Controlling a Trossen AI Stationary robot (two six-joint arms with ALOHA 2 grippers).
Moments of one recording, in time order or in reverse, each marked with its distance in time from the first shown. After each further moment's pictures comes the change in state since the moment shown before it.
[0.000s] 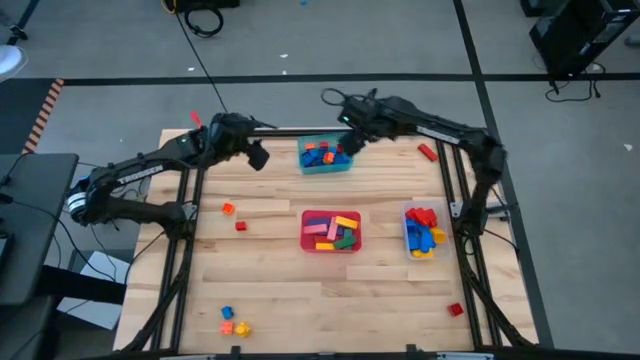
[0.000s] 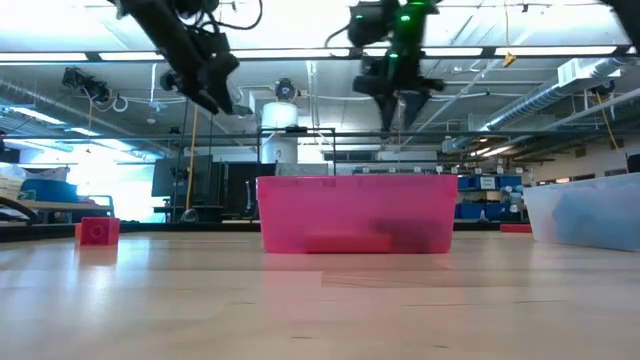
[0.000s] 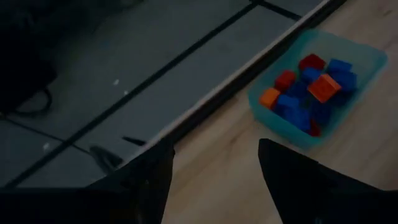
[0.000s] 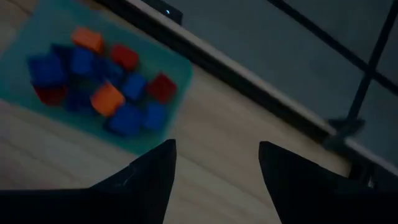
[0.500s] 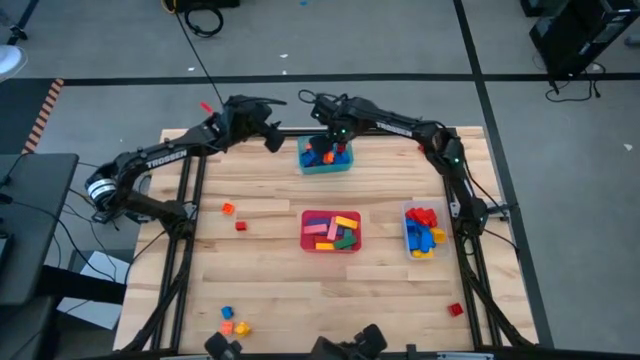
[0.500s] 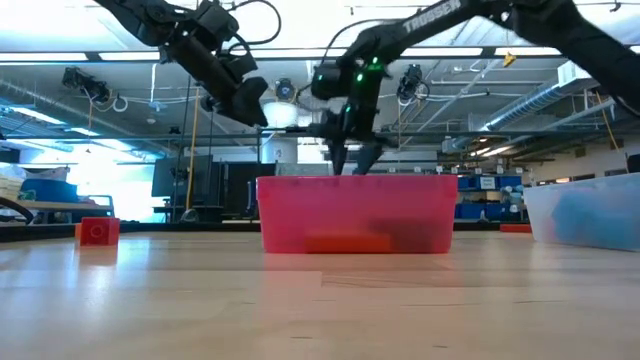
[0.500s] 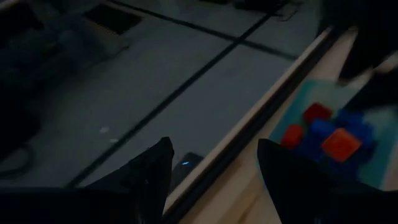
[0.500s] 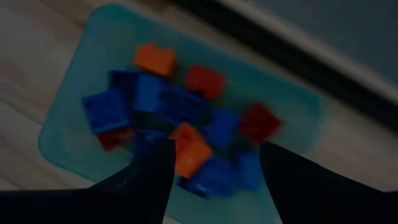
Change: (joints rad) left arm 0.173 0.213 0.000 0.423 0.219 0.242; right arm -0.066 0.371 0.239 0.145 -0.277 0.016
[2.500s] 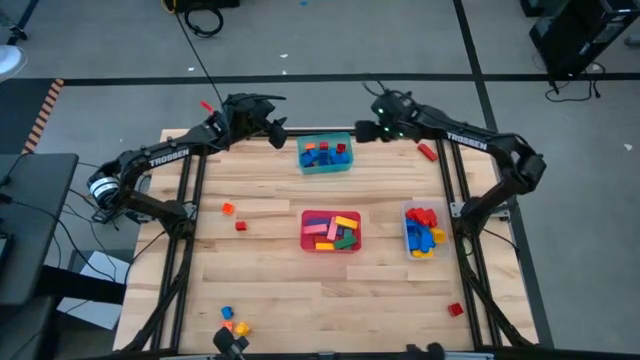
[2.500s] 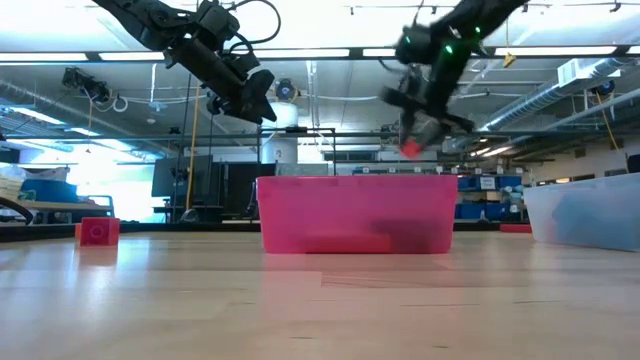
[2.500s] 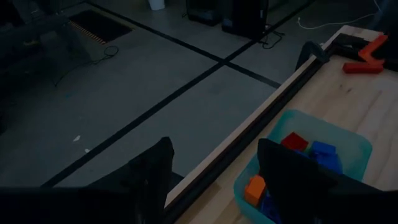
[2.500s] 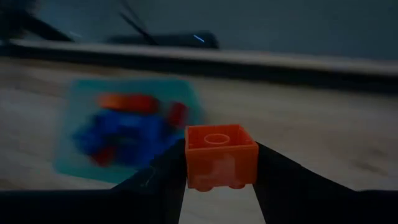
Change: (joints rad) left arm 0.018 0.025 -0.001 0.102 0.074 -0.094; right arm -0.128 -0.651 -0.765 0.416 0.012 0.230
